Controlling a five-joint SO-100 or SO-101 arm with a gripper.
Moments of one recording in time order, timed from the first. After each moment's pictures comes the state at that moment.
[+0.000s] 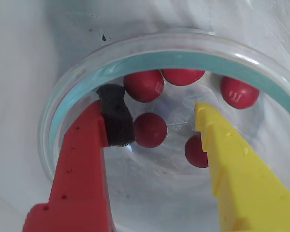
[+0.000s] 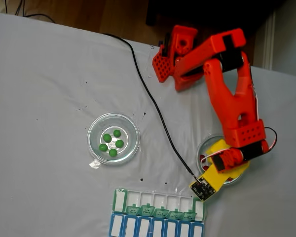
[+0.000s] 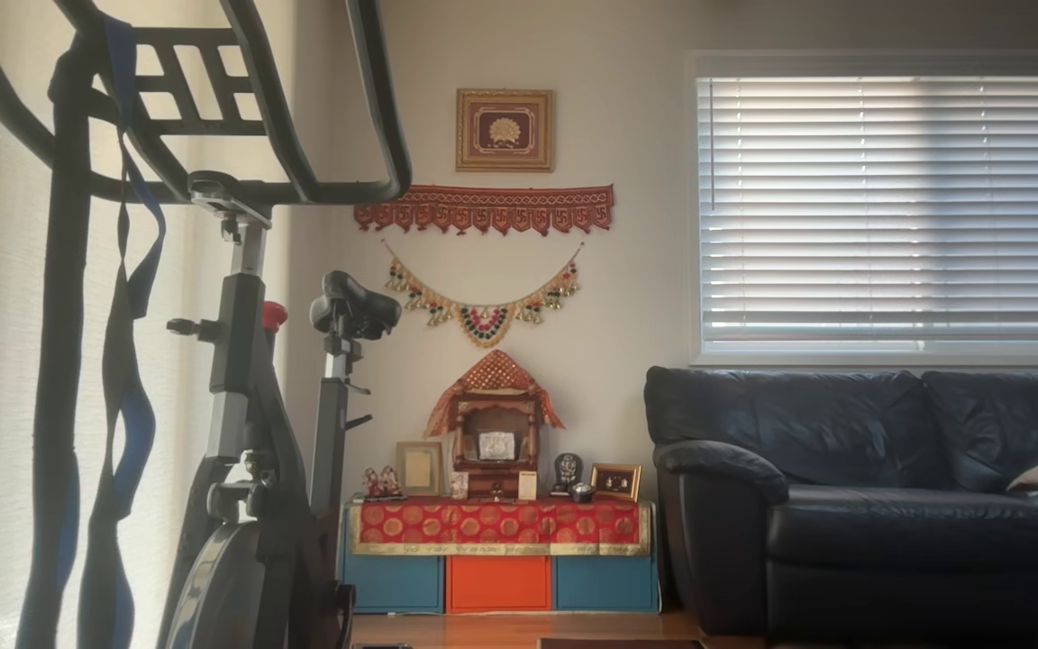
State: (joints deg) arm -30.7 99.8 104.5 58.8 -19.1
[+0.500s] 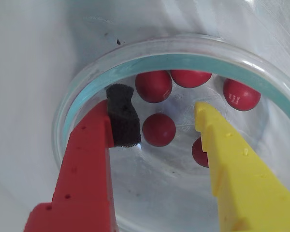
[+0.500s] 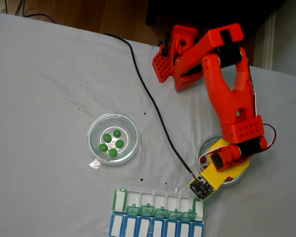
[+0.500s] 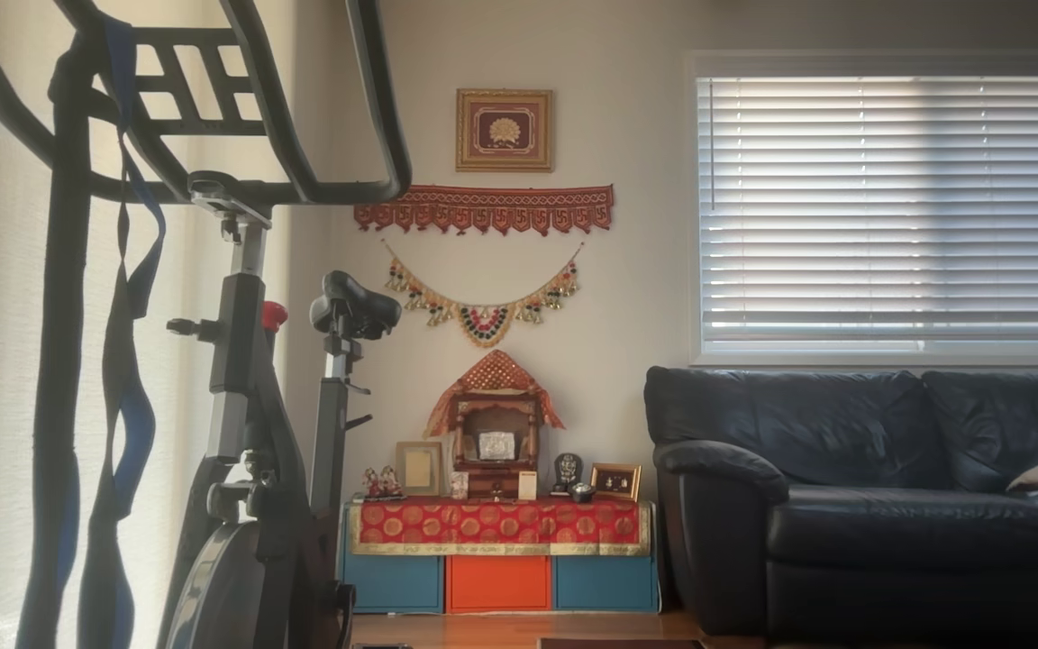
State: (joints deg) arm -30.1 103.0 107.2 55.6 -18.4
